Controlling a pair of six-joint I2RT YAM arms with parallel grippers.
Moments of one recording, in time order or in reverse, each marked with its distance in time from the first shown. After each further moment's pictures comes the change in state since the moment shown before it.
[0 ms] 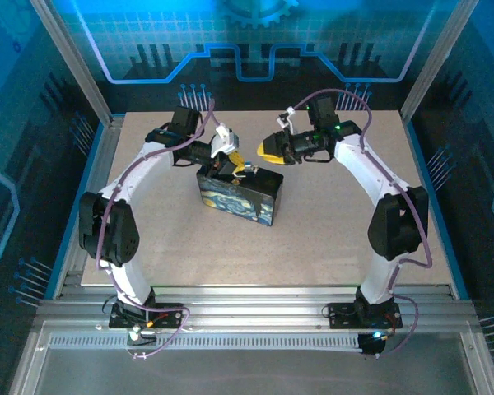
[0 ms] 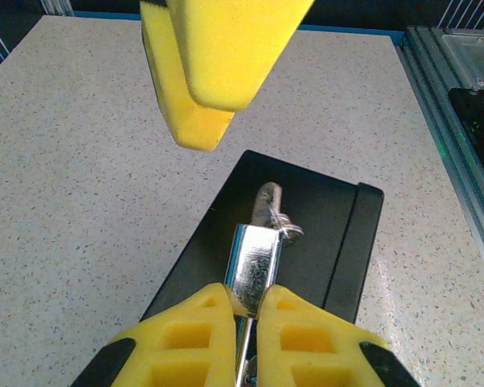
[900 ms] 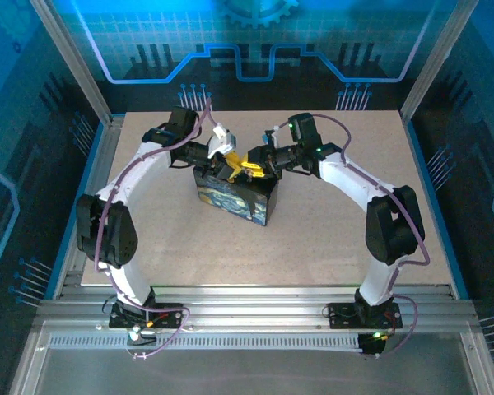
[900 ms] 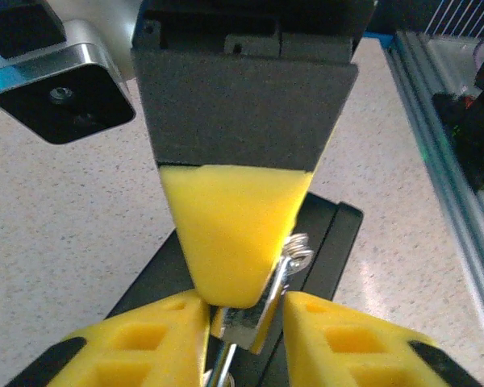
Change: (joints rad) left arm 0.010 -0.019 0.000 -0.055 0.010 0.003; right arm 0.112 -0.021 -0.247 0.460 -0.018 0.624
